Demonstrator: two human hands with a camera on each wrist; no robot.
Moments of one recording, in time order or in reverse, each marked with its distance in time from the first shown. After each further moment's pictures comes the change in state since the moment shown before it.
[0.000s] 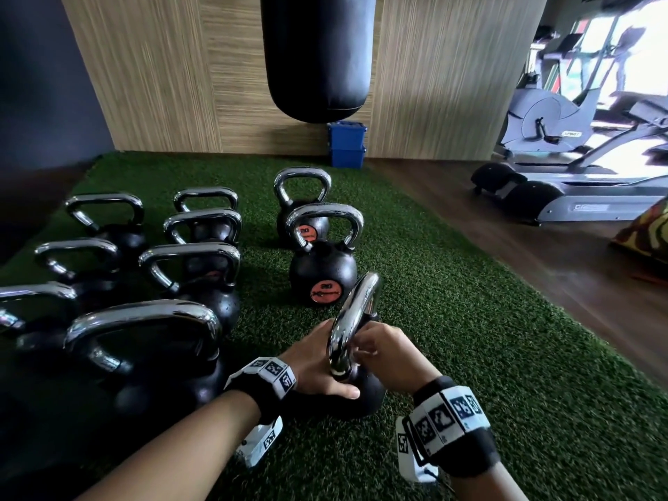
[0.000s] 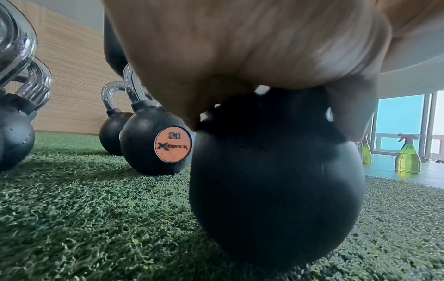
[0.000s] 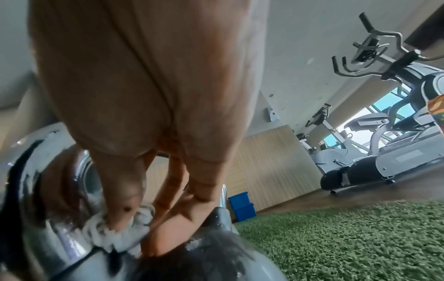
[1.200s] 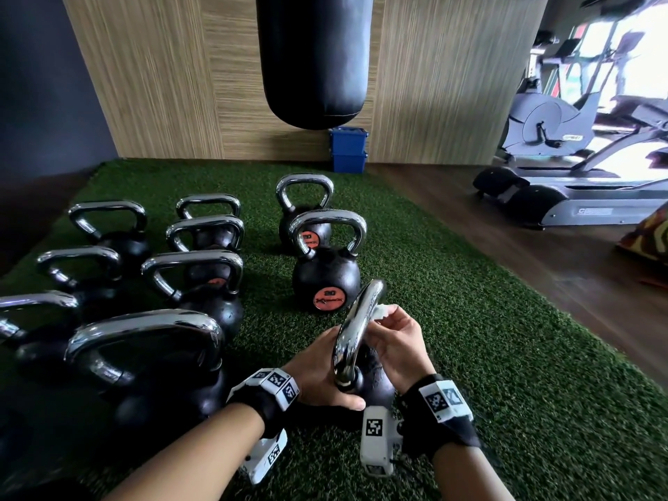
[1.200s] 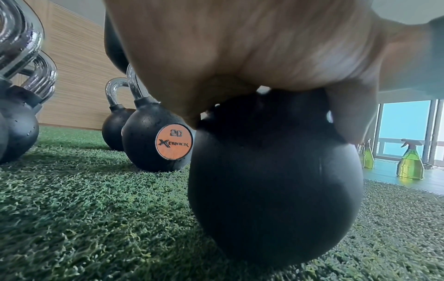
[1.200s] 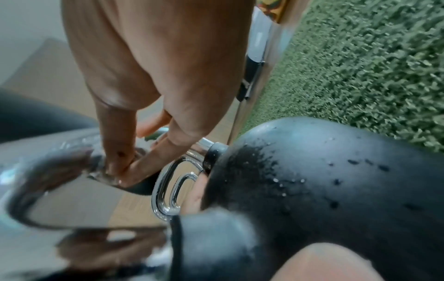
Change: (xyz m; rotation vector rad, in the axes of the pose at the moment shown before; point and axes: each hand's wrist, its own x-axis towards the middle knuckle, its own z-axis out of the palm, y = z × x) left_hand -0.003 0.005 -0.002 -0.200 0.018 0.022; right_hand 0.029 0.014 0.019 1.530 0.383 0.101
